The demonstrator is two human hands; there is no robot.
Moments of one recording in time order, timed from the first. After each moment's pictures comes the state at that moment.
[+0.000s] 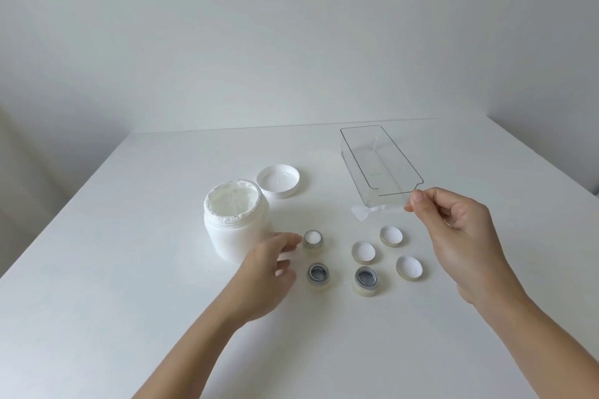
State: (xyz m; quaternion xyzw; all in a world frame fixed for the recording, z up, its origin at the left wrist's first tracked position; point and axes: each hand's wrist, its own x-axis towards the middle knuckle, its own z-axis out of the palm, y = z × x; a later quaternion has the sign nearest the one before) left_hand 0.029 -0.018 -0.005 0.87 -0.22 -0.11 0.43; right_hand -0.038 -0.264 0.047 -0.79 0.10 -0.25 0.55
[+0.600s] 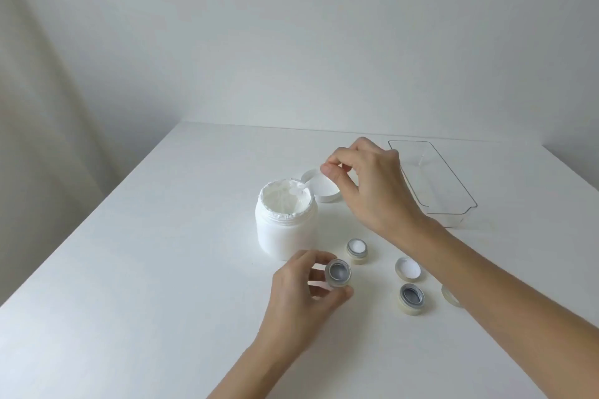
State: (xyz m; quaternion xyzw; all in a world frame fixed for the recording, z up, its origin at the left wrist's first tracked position) left_hand -0.009 -0.011 -0.012 0.80 -0.10 -0.02 0.59; right_hand 0.059 -0.152 0.090 -0.92 -0.14 -0.27 0.26
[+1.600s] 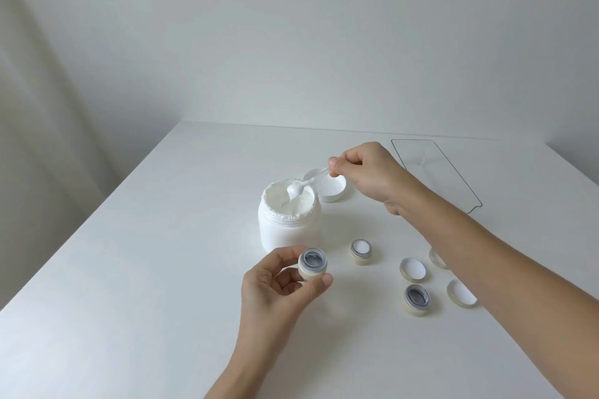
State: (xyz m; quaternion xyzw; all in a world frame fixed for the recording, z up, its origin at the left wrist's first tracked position) left_hand -0.011 0.017 -0.011 0.64 -0.02 -0.03 0.77; right_hand 0.094 -0.155 0.095 -0.89 0.01 -0.01 0.46
